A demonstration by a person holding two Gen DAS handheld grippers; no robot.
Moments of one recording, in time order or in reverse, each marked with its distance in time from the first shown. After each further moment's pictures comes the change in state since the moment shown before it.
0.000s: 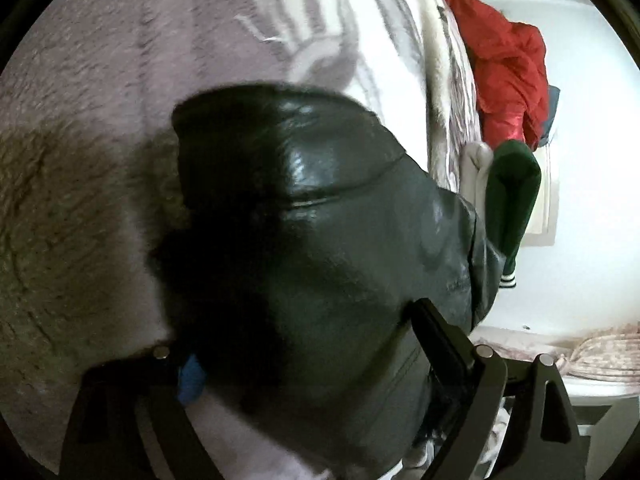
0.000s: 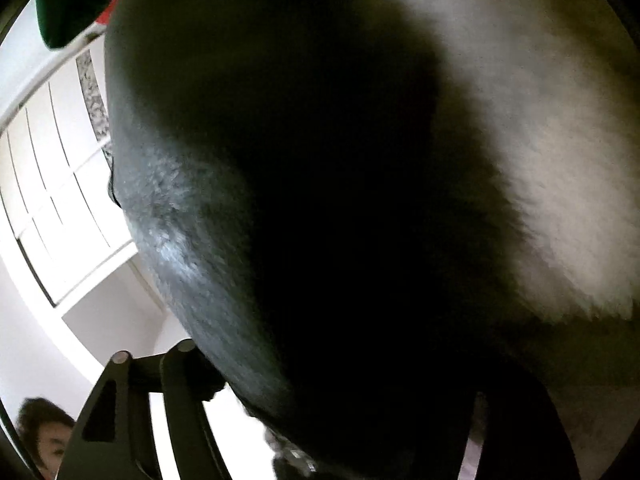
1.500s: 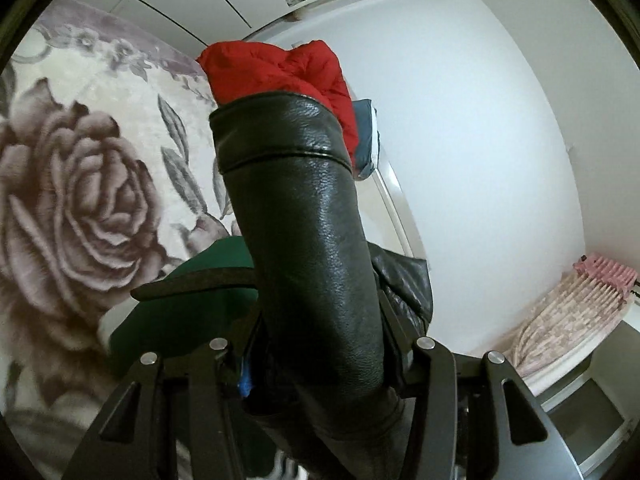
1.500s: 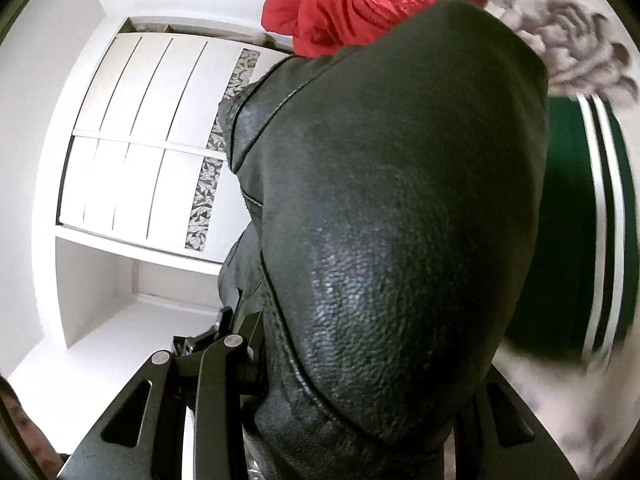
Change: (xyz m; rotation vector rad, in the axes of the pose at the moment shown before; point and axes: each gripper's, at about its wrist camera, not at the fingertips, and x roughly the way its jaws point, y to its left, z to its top) left arm 0.155 -0.451 0.138 0.394 -0.287 -0.434; right arm -0.338 0.535 0.227 -0.619 -0.347 -0.007
